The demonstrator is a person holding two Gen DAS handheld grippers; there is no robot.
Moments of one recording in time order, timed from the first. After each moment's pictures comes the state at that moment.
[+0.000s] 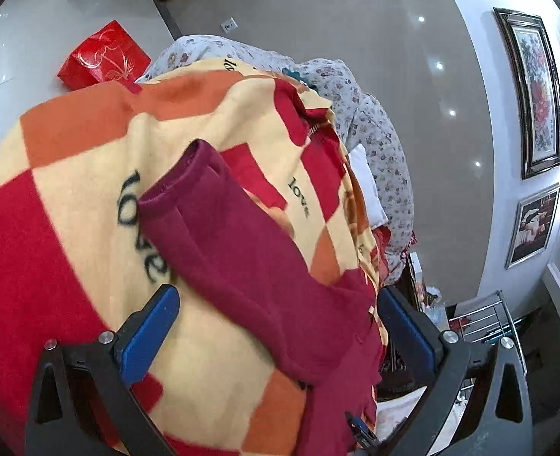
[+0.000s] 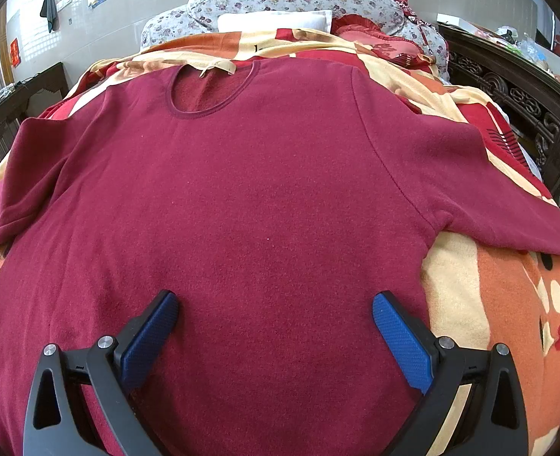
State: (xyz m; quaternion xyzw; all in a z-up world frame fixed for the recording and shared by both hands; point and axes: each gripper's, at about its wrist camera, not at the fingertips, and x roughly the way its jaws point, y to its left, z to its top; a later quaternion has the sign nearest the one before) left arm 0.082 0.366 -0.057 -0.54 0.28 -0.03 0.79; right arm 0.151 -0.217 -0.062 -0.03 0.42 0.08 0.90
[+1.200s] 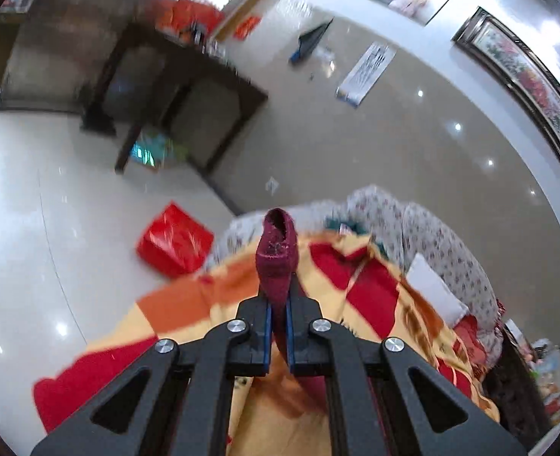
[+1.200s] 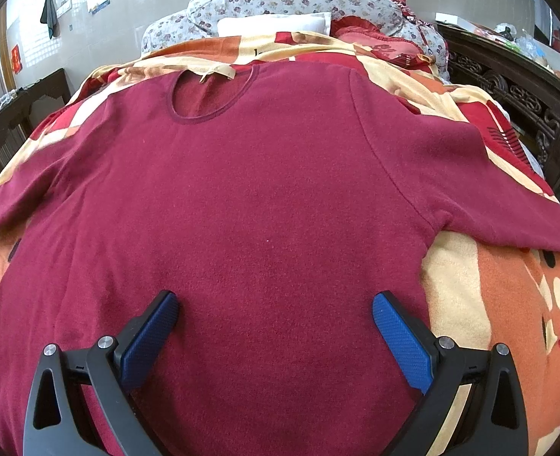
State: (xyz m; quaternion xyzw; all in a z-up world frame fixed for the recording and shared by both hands) left arm 0.005 0.349 0.043 -0.36 0.10 0.23 0.90; right arm 0.151 -0.220 -0.061 -0.02 0.42 0.08 0.90
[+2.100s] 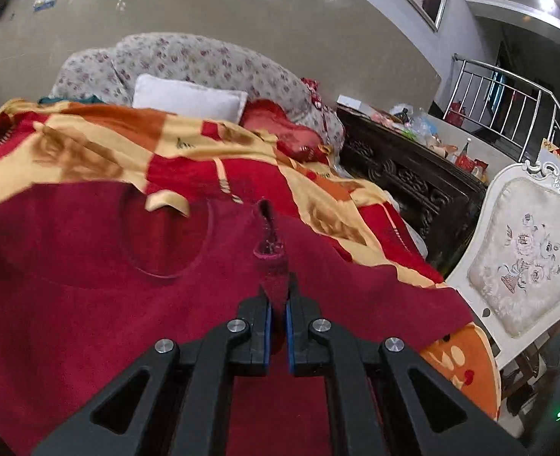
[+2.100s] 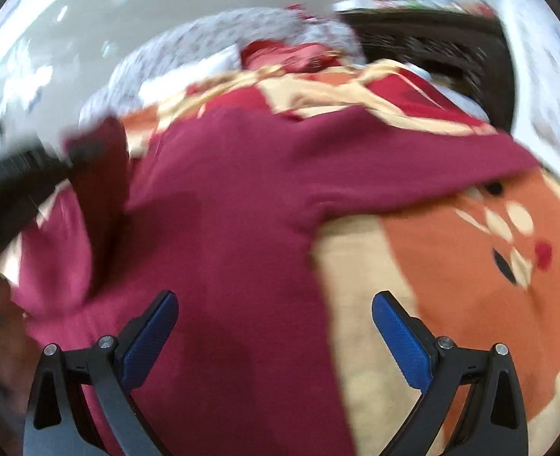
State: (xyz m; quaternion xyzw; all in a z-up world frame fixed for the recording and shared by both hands) left arm 0.219 -0.090 0.009 -0.14 0.28 -0.20 0.93; right arm 0.122 -0.293 -0.042 0.15 0.35 -0.03 0.92
